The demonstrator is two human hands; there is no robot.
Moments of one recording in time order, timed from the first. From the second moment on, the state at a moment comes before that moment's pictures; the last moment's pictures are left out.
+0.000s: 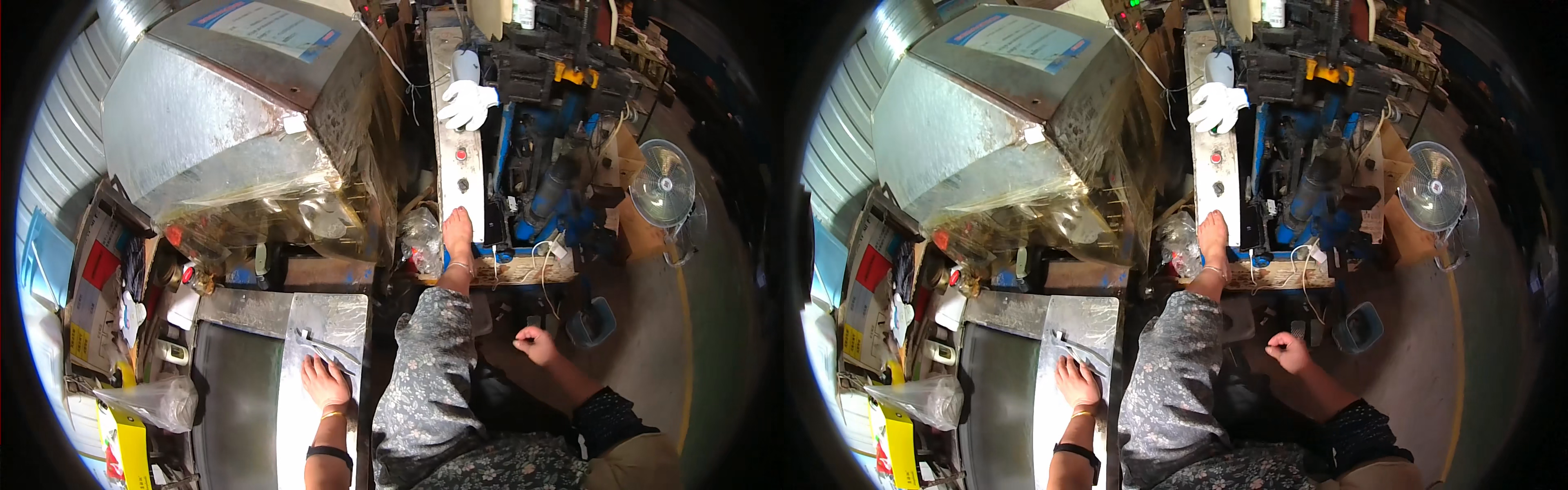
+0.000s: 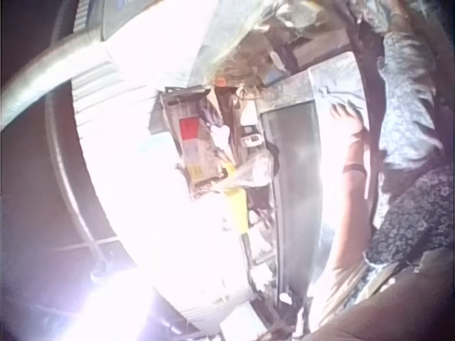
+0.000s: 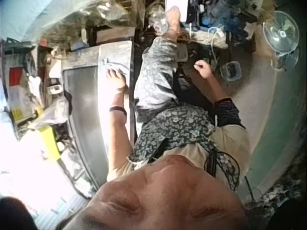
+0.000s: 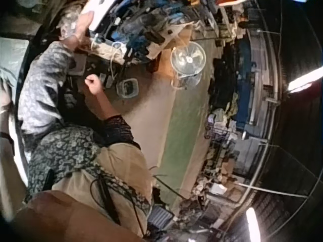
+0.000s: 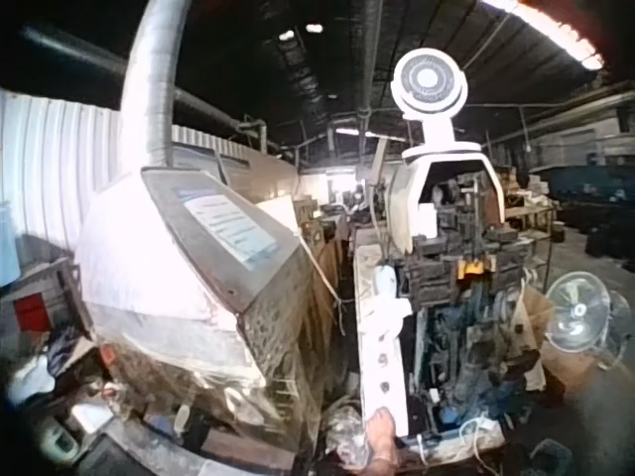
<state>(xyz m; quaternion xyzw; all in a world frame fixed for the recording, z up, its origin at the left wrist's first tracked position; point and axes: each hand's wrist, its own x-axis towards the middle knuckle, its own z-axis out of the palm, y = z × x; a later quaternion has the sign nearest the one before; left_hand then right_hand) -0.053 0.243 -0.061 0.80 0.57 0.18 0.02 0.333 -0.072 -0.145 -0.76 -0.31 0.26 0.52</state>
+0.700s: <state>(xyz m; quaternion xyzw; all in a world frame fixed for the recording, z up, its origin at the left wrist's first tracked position) -0.060 0.249 -0.076 0.82 0.55 0.16 0.00 0.423 -0.071 -0.017 -0.90 -0.22 -0.05 0.38</state>
